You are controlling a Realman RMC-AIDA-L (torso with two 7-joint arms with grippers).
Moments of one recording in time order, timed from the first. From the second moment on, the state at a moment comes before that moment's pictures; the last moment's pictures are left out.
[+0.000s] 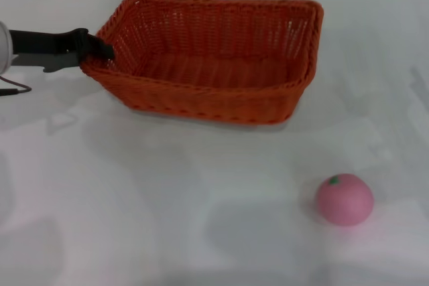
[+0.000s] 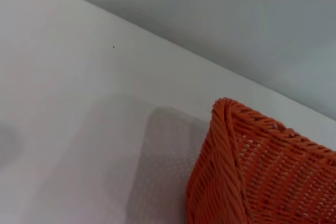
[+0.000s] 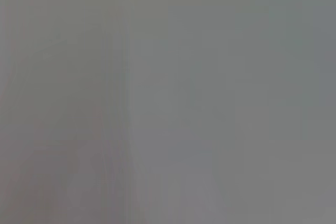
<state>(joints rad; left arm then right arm) -0.66 -2.08 -2.30 -0.84 2.31 -1.25 0.53 0.21 2.01 -0.07 -0.03 1.62 1.57 -2.70</state>
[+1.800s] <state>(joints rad) -0.74 -2.07 -2.26 -0.75 2.34 -1.24 0.43 0.21 2.00 -0.07 -0.03 1.62 1.57 -2.70</state>
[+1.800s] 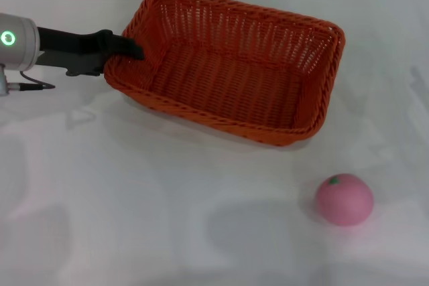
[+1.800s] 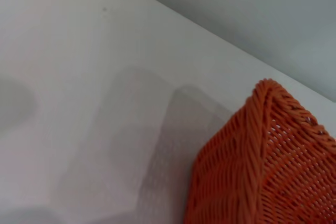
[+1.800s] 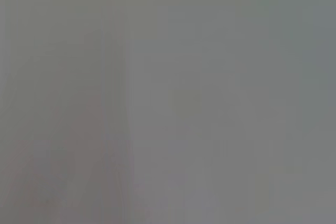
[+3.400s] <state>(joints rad) -0.36 -2.07 -2.30 -0.91 1.75 -1.24 1.27 0.12 1.97 -0.08 -0.45 1.46 1.63 -2.30</state>
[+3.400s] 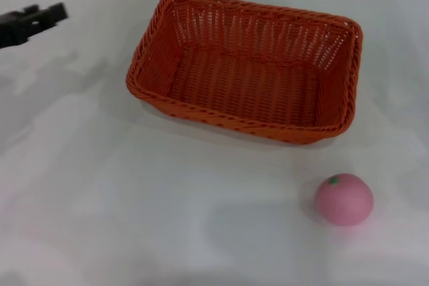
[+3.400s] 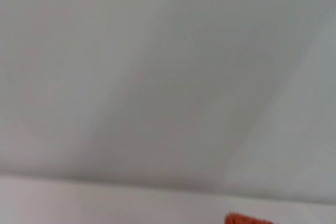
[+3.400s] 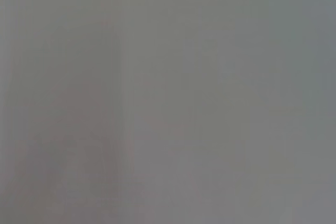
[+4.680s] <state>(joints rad) -0.16 -2.08 -2.30 -0.64 1.27 -1.36 2.08 0.27 1.96 -0.72 -0.74 0.98 1.80 -1.84</state>
